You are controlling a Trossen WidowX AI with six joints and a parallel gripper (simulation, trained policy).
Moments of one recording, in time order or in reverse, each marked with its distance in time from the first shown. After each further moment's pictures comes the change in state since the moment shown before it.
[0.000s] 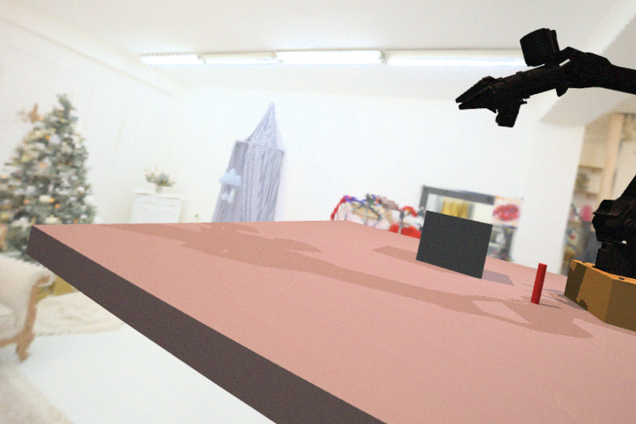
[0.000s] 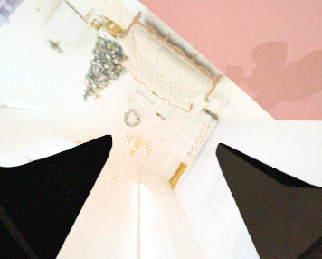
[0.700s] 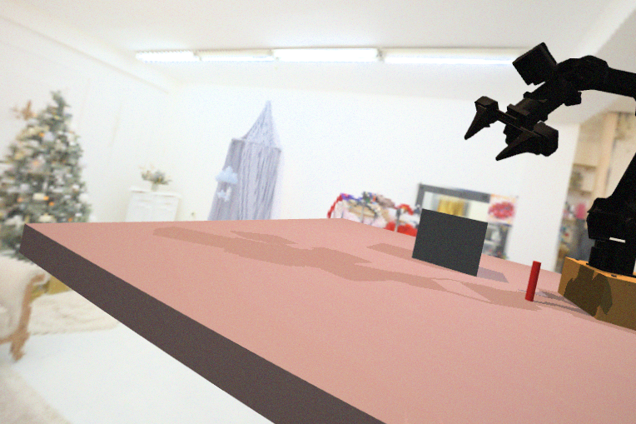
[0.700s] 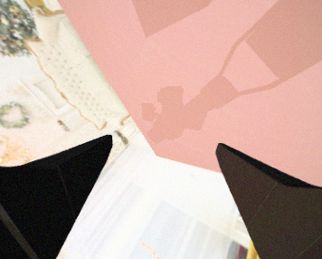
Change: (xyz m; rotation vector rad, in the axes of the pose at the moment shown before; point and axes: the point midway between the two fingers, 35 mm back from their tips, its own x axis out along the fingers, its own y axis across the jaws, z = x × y) arm -0.022 -0.122 0.074 -0.492 -0.208 -0.493
